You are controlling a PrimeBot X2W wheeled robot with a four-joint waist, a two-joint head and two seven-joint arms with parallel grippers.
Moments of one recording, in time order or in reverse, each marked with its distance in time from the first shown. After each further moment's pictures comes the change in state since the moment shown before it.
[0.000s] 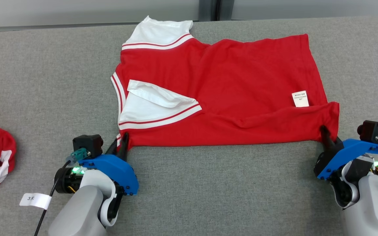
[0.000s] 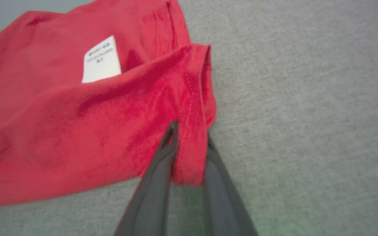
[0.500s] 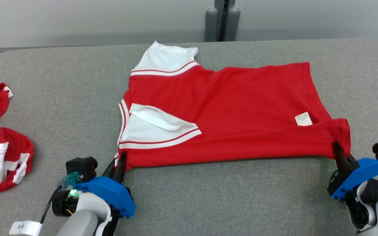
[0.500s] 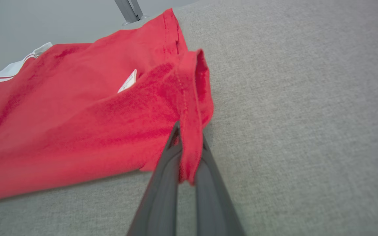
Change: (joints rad) left arm 0.130 0.042 0.022 -0.139 -0.046 0.002 -0.015; right arm 0.139 -0.006 -0.025 -0.175 0.044 0.000 0.056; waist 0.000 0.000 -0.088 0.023
